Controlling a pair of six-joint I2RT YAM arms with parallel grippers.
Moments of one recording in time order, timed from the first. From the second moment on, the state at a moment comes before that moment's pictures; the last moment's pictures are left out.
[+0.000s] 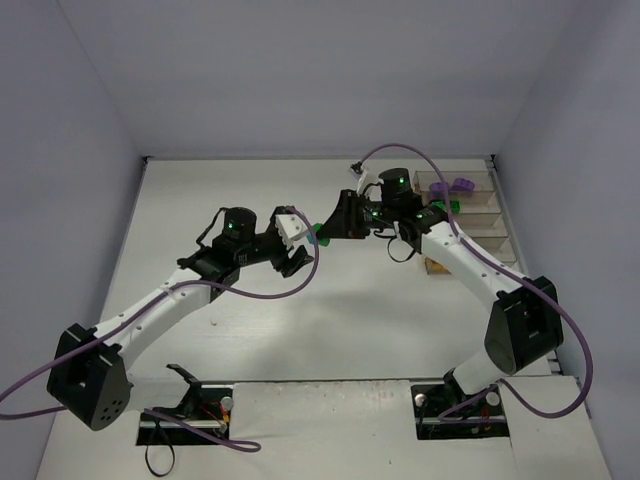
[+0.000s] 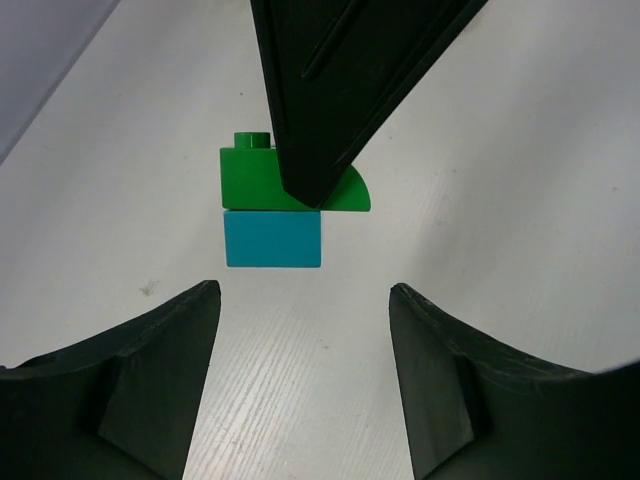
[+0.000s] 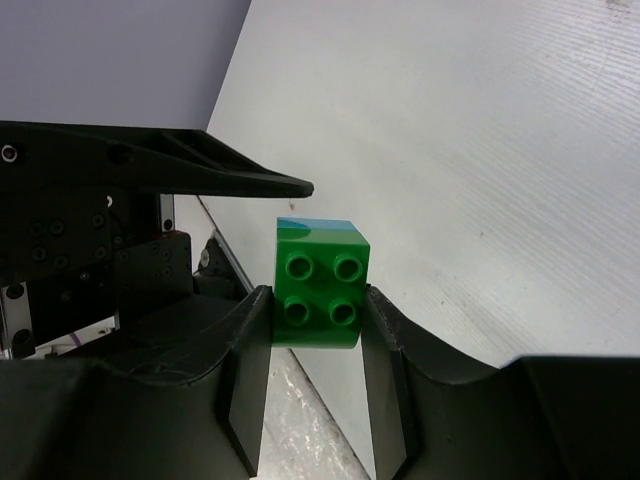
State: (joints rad) left arm -0.56 1.25 0.90 -0.04 0.47 0.35; right arm 0.47 1.53 1.19 -0.21 -0.69 0.56
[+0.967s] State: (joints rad) left arm -0.56 1.31 0.90 0.10 0.52 0.24; right arm 0.47 1.49 1.15 -0.19 -0.76 0.55
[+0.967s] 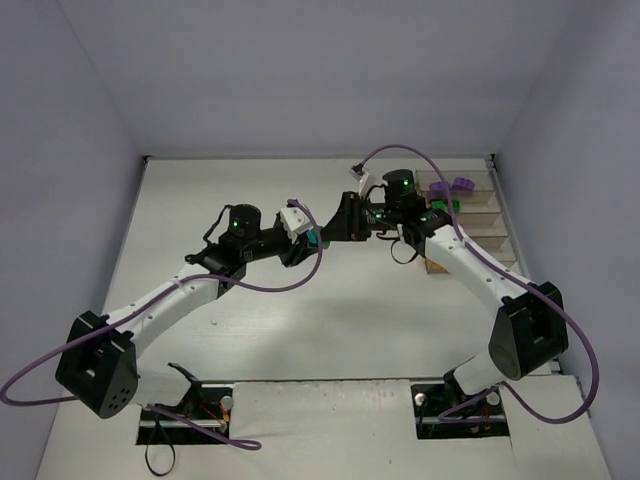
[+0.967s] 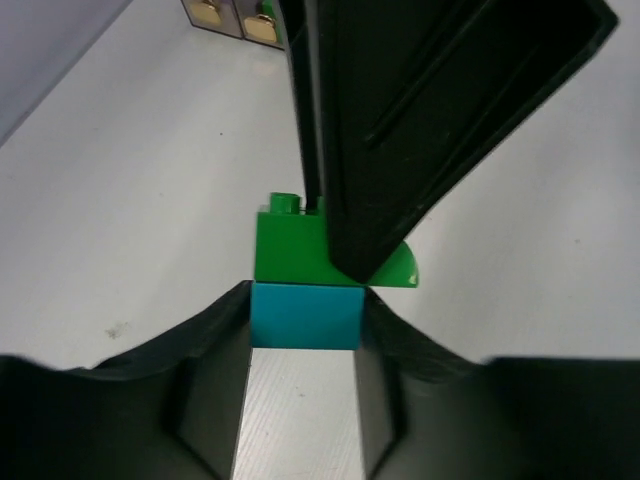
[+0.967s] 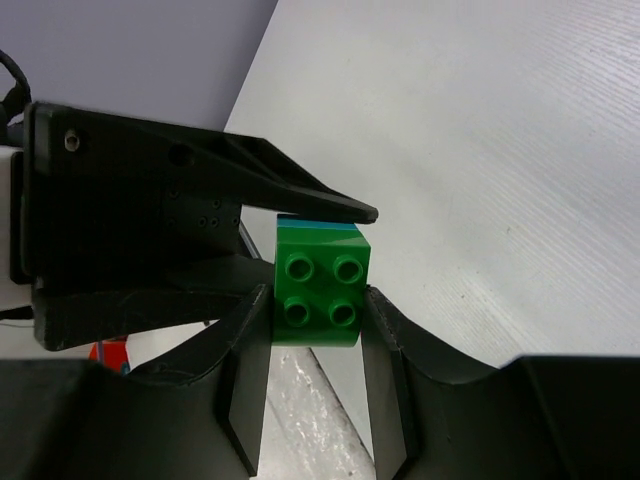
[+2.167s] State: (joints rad) left arm -0.56 1.26 0.83 0.05 0.45 0.22; right arm -0.07 1.43 1.10 -0.36 -0.12 0.61
